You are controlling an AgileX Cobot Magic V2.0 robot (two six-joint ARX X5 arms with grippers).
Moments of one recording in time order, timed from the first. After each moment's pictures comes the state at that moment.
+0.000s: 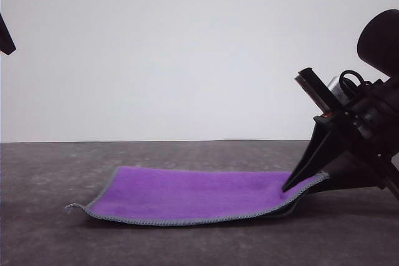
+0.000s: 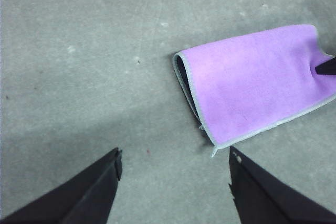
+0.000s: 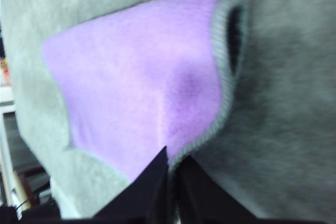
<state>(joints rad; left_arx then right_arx) -0.43 0.73 0.75 -0.79 0.11 -0.18 0.32 1.49 0.53 0.07 -0.75 0.74</state>
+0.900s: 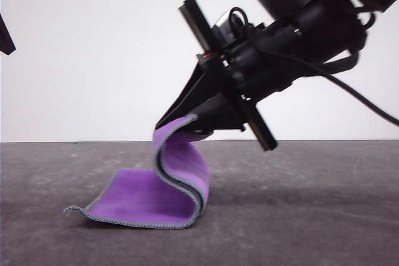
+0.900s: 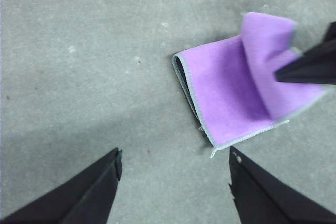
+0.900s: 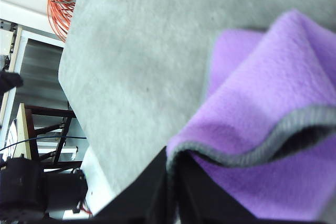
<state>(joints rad) -0.43 0.73 0.75 -0.79 0.11 -0.18 0.68 1.61 0.78 0.24 -0.65 0.73</state>
